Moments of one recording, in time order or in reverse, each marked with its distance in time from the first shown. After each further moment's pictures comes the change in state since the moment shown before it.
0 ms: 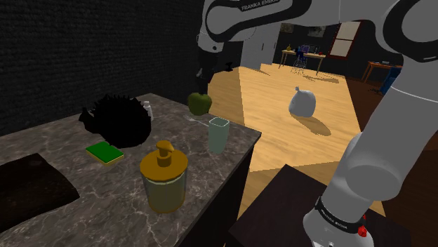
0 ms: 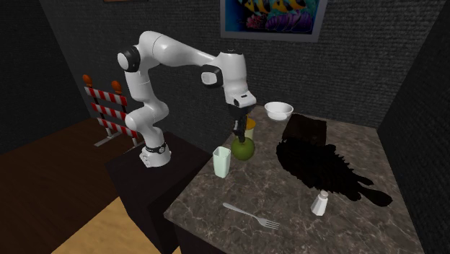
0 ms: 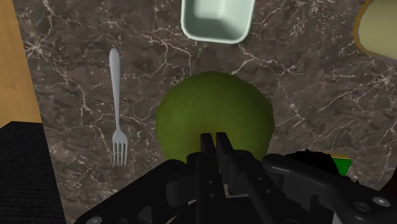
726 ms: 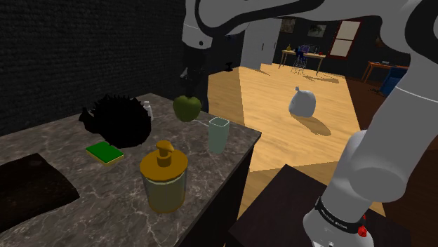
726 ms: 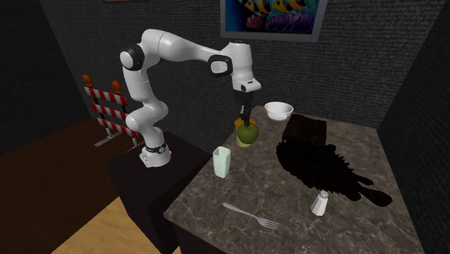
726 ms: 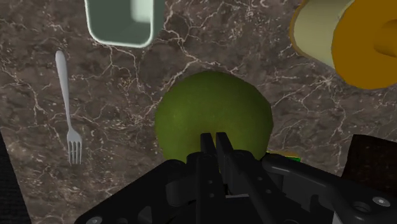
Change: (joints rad) arm 0.082 -0.041 0.100 0.001 -0.019 -0.045 0.186
